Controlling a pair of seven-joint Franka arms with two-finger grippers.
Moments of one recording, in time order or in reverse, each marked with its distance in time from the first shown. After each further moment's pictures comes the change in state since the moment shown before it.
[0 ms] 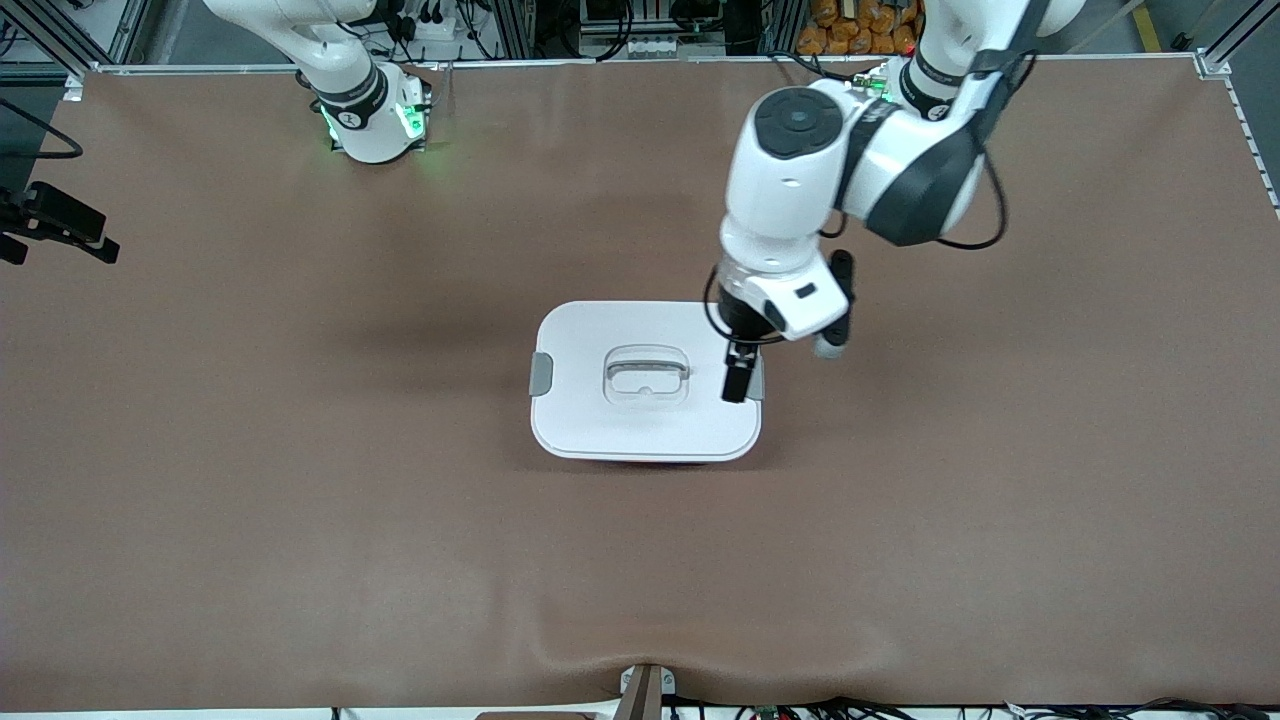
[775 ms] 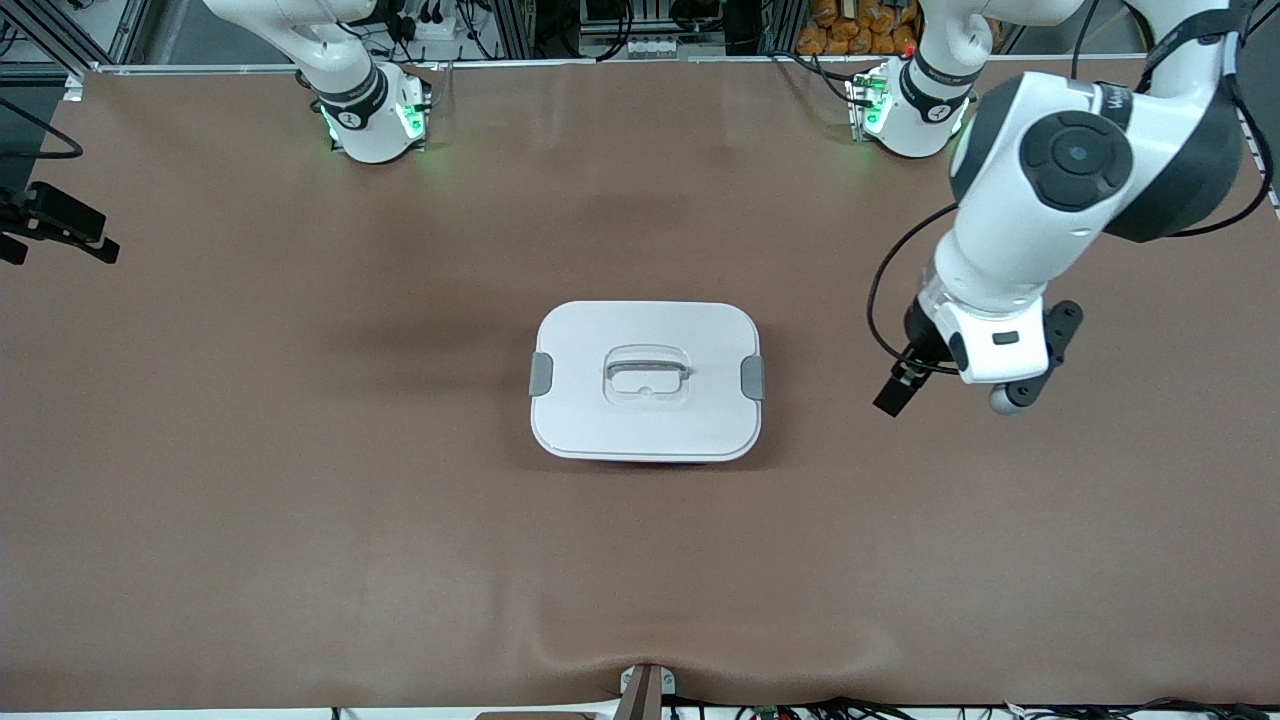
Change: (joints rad) left arm 0.239 -0.077 0.000 0.000 -0.033 -0.222 0.725; right arm 0.000 0.000 0.000 0.000 0.000 0.000 0.000
